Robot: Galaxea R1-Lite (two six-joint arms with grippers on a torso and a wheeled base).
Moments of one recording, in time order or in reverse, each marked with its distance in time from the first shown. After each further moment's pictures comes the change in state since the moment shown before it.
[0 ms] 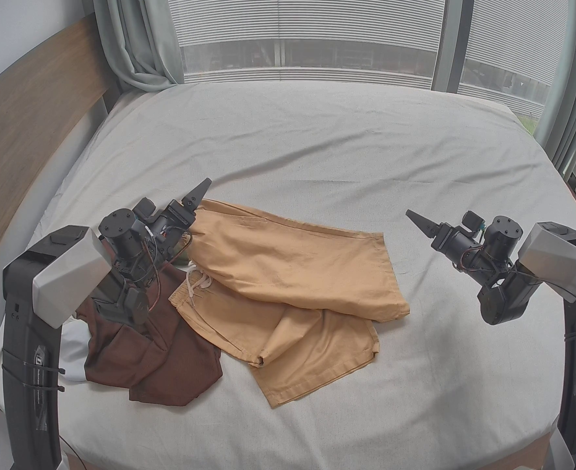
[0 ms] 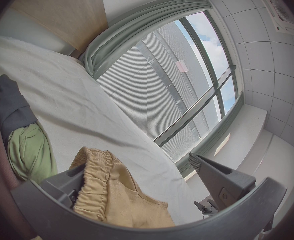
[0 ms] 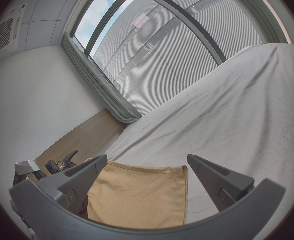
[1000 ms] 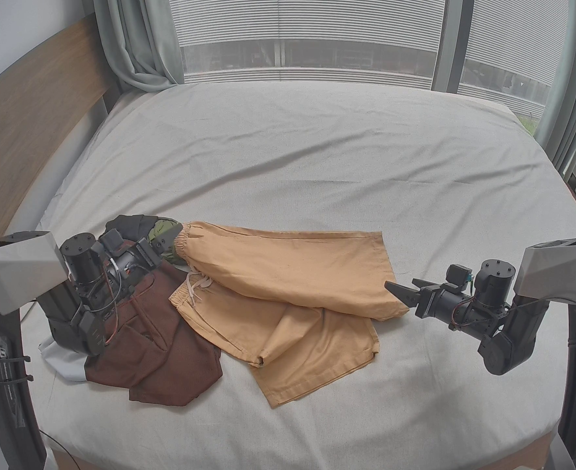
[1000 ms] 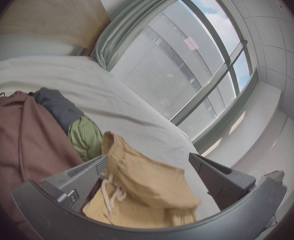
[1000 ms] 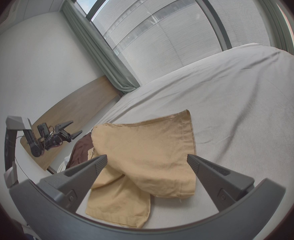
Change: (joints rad) left arm 0.113 -0.190 0.469 -0.014 -0.099 0.185; right arm 0.136 -0.100 0.472 -0.060 -0.084 -0.244
